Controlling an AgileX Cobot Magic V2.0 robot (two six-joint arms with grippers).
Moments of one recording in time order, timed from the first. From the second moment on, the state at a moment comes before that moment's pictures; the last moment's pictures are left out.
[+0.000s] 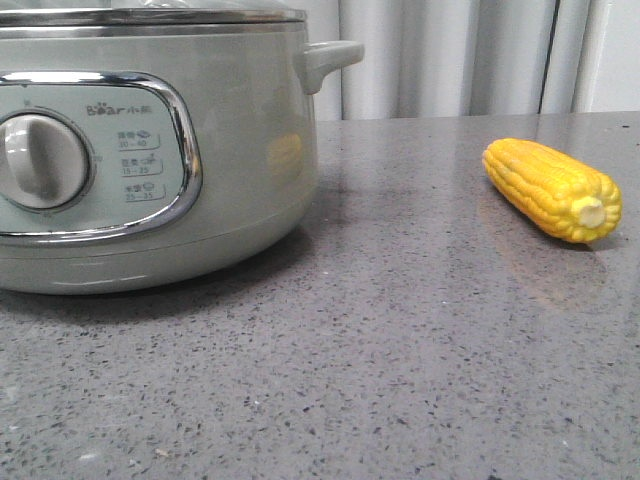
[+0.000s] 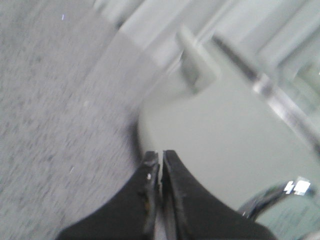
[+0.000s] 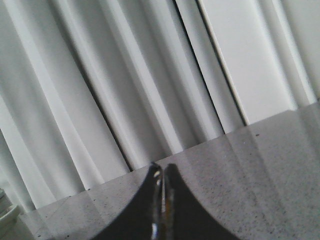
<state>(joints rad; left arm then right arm) -0.13 0.00 -0.01 -0.53 0.09 -0.29 0.04 -0.01 0.01 0.59 -0.22 -0.19</state>
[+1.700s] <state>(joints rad) -0.53 1.16 -0.84 0.03 -0.06 -0.11 0.04 0.60 -0.74 0.32 0.55 -0.19</state>
